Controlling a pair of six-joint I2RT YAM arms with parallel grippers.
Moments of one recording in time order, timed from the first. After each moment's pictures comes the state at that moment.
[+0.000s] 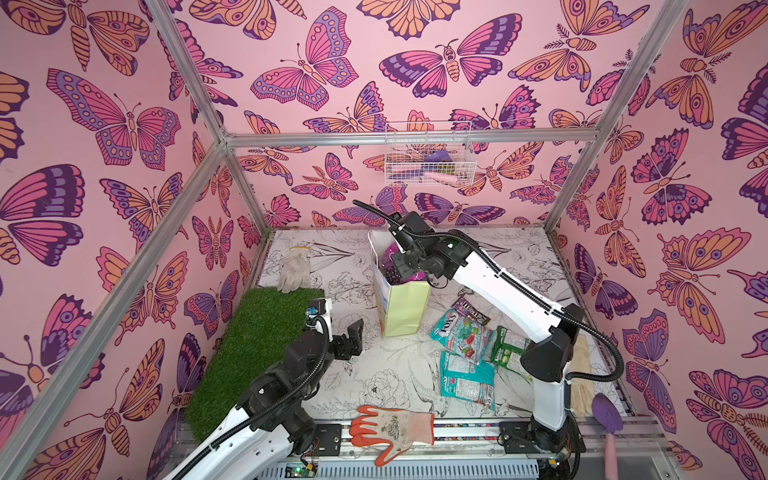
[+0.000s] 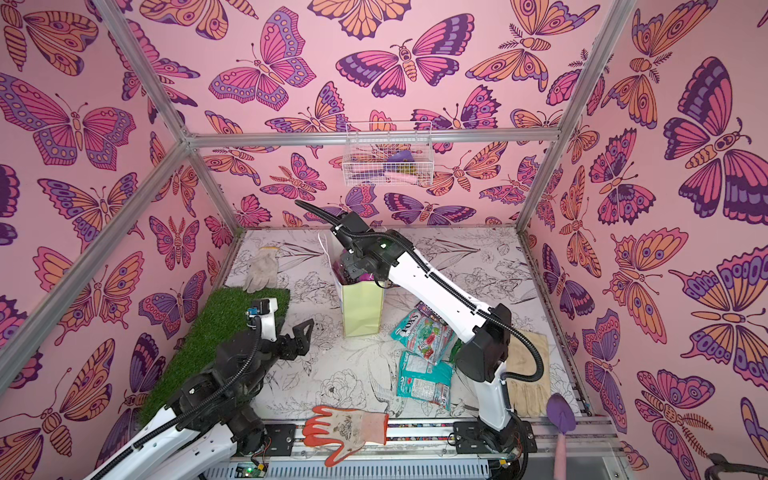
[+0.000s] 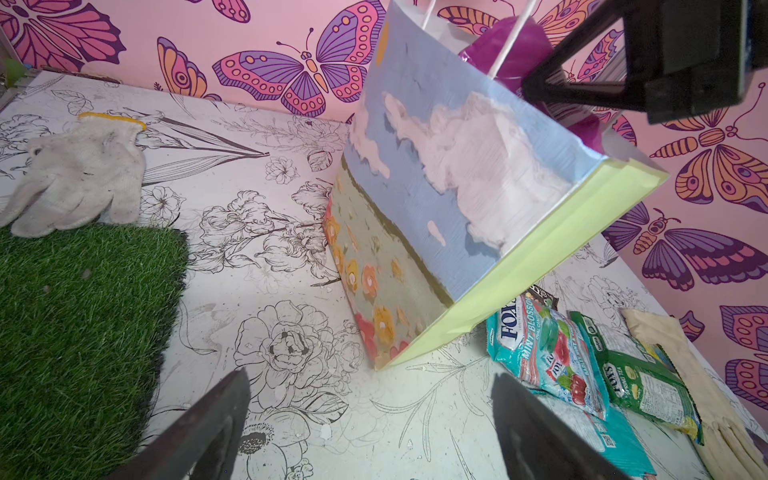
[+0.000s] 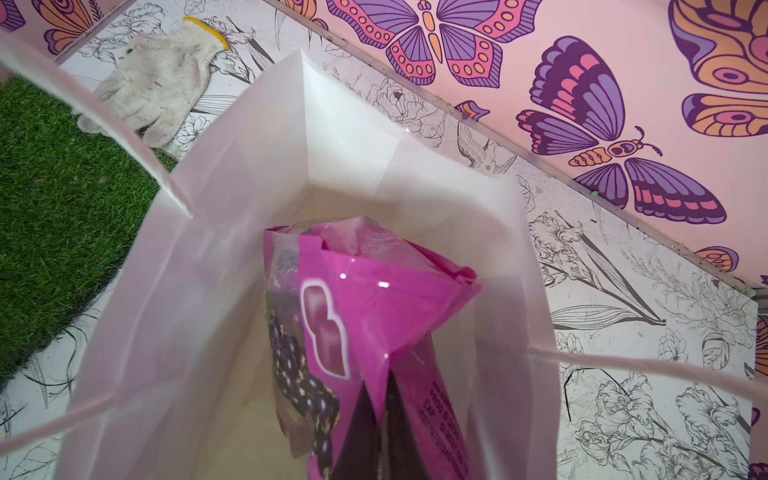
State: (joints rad) left arm -0.73 0.49 0.57 -0.48 -0.34 -0.48; right arm 0.86 1.97 2.16 -1.05 0.34 0.18
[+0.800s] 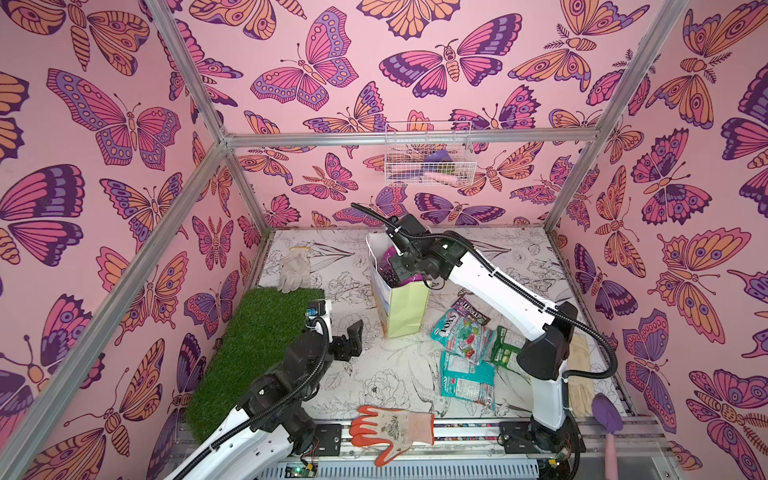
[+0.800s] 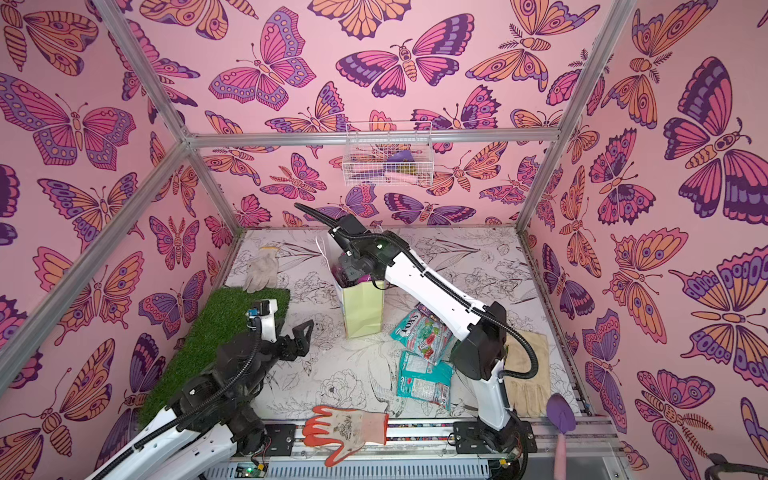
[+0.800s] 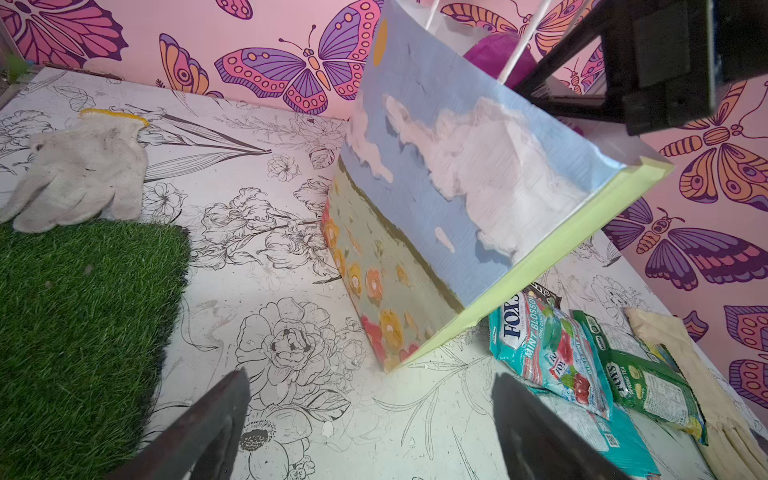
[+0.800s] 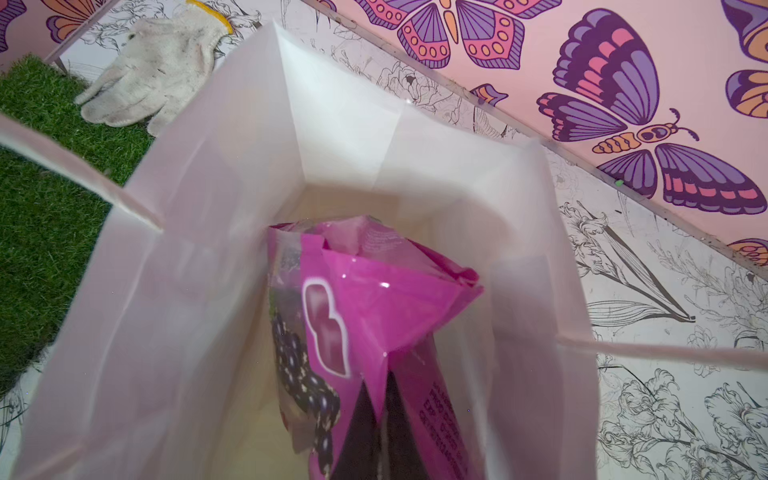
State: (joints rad) left arm -0.73 0.48 0.56 -0.48 -0.35 -0.48; right arm 0.86 1.99 2.16 -1.06 0.31 0.21
